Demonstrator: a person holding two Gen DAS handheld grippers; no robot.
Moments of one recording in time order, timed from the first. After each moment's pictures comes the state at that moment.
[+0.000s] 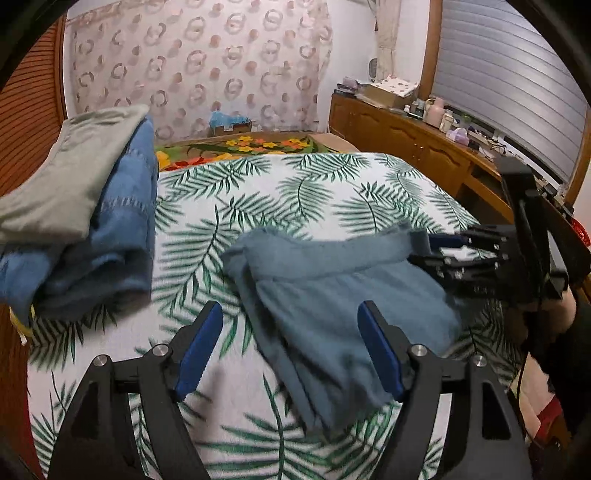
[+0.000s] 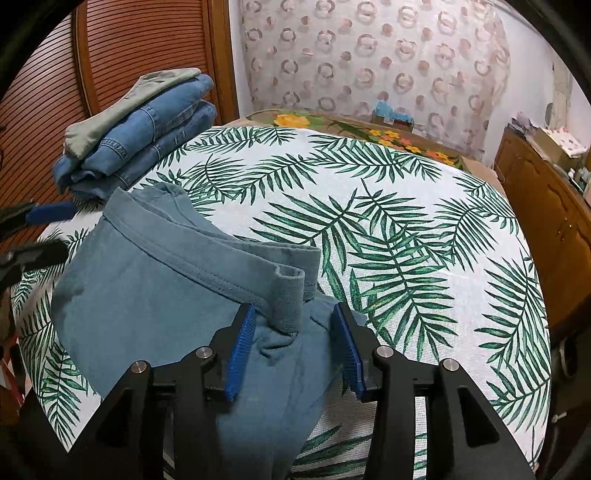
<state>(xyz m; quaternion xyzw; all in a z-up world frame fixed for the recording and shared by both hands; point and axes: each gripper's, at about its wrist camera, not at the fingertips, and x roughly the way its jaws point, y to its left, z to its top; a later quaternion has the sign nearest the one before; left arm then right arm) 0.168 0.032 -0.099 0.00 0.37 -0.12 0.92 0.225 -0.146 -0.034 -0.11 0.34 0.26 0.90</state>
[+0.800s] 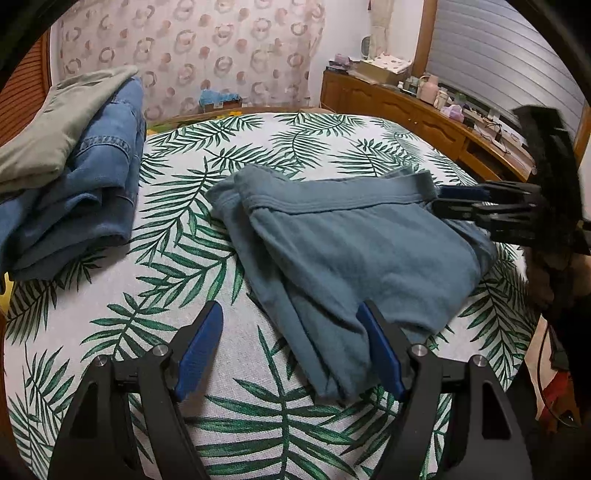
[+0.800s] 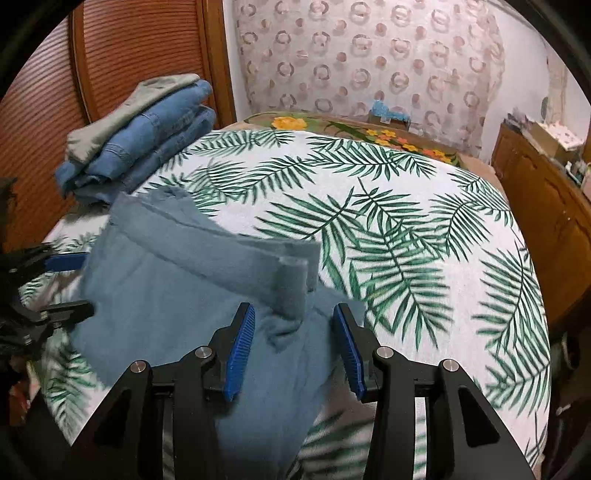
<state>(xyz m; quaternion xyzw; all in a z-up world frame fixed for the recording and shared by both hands) 0.166 0.033 -0.135 0.01 0.41 -0.14 0.90 0.203 -0.157 -0.026 -0.09 0.33 0.25 0.90</state>
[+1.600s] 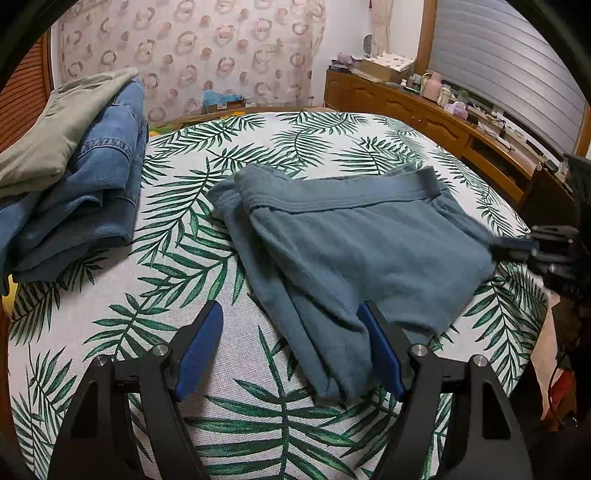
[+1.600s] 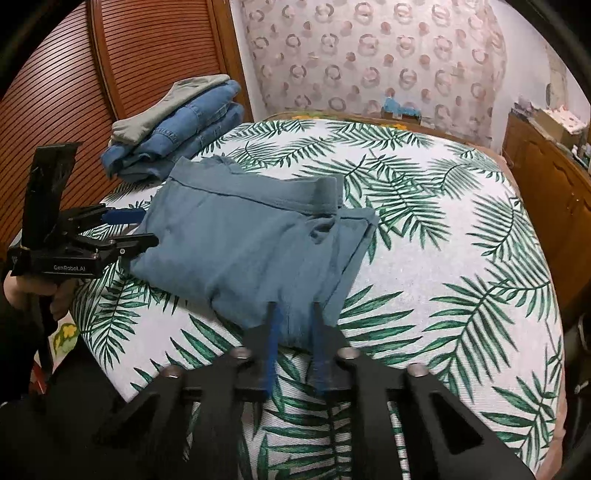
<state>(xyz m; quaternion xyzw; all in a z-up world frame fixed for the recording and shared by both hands) 0.167 0.028 -0.137 0.02 0.41 -0.13 0.90 0.139 -0.196 -0.036 -0.06 0.33 0.28 0.90</state>
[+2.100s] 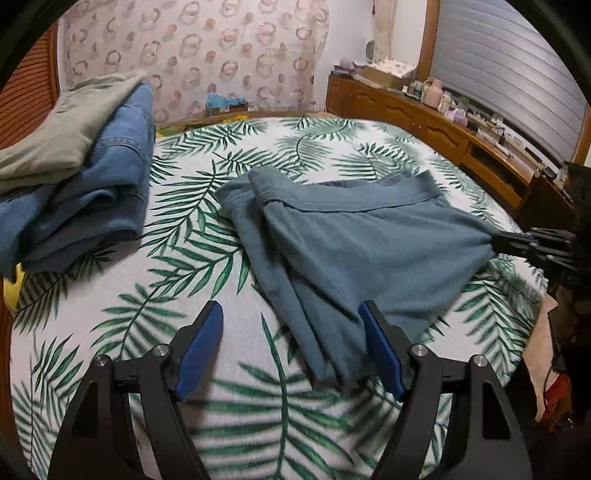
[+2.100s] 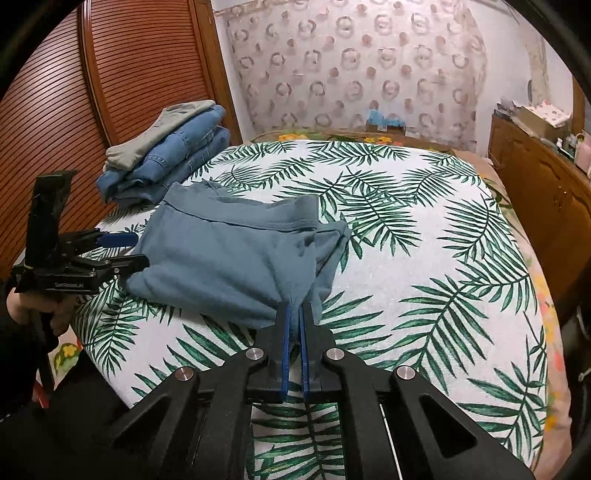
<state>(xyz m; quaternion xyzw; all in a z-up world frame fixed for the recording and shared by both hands) 0.150 0.034 -0.129 0.01 0.39 -0.13 0.91 0.132 -0.214 -0.030 -0.03 0.32 0.27 0.91</state>
